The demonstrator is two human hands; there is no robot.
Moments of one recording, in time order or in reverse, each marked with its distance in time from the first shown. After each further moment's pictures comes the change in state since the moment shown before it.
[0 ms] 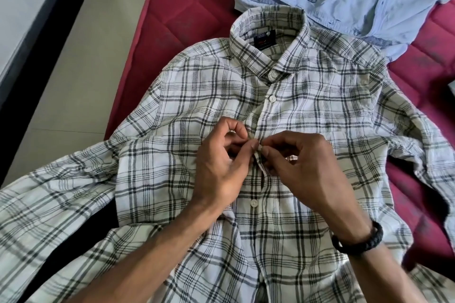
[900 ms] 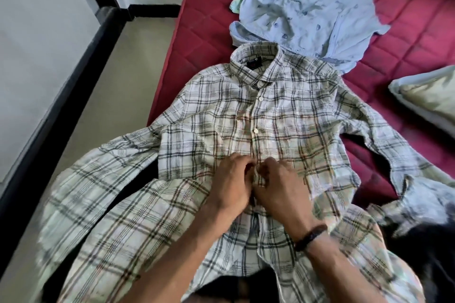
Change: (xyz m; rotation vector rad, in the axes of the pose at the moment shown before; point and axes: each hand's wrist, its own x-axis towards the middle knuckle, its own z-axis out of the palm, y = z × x) left_hand -0.096 0.014 -0.007 0.659 -0.150 0.134; right_hand -0.112 -0.006 0.042 -0.466 0.079 0.068
